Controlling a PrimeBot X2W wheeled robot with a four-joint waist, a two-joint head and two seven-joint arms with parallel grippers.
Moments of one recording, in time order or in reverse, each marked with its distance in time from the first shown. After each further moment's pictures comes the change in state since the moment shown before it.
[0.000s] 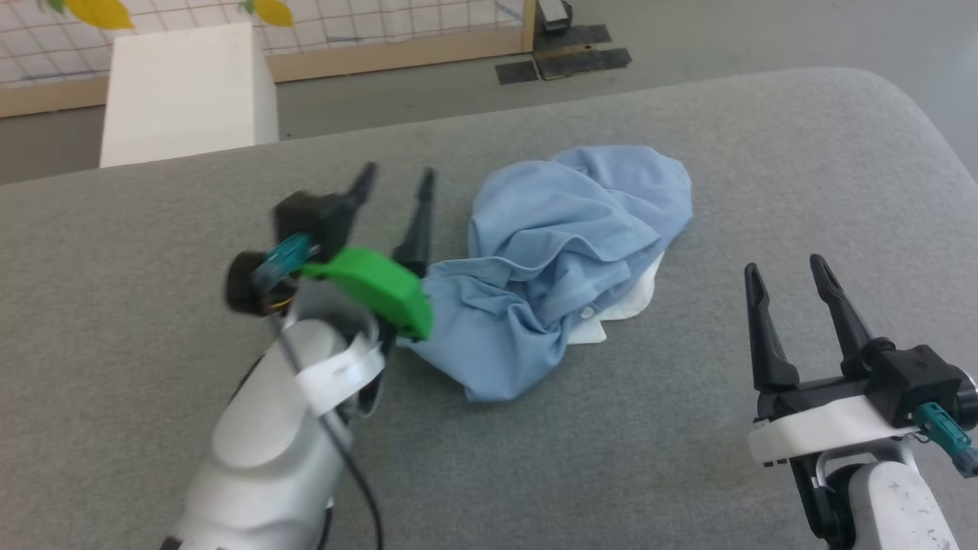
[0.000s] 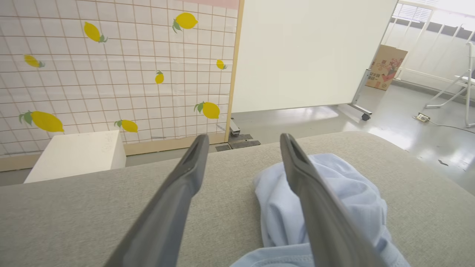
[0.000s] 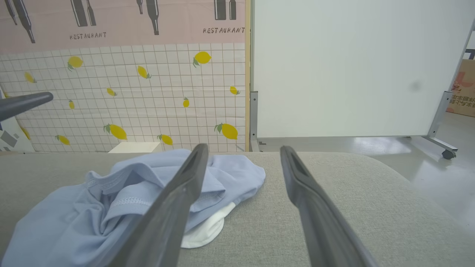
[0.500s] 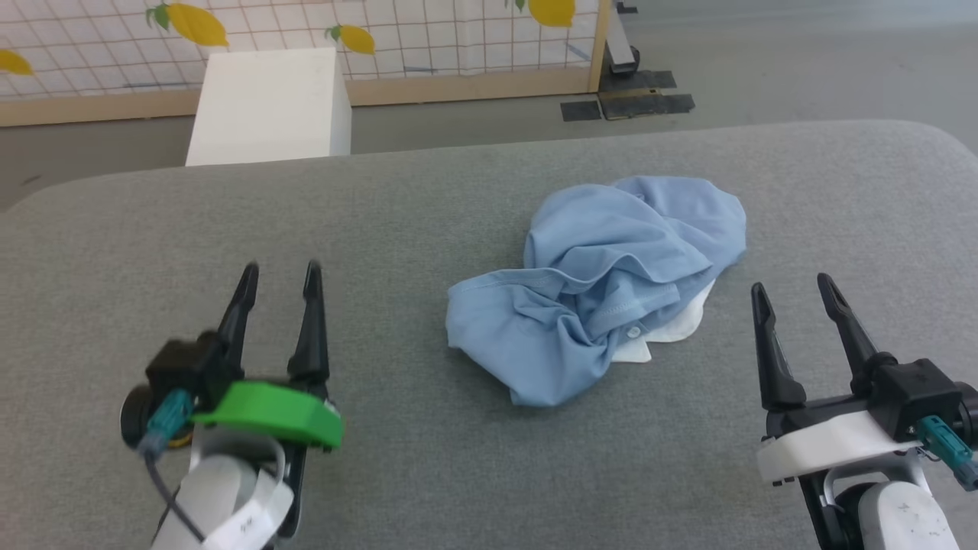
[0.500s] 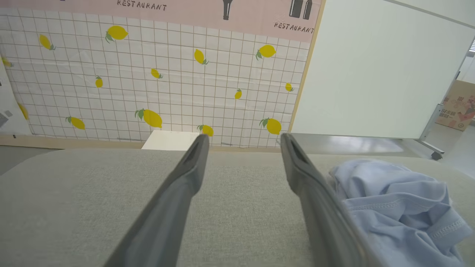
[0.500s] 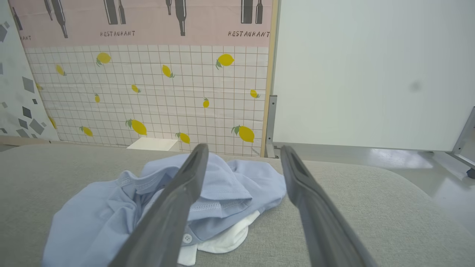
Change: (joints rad) left arm 0.388 0.062 0.241 -0.309 0.093 -0.003 -0.095; right arm 0.052 0.000 -0.019 -0.053 -0.041 0.000 0.052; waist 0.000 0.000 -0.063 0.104
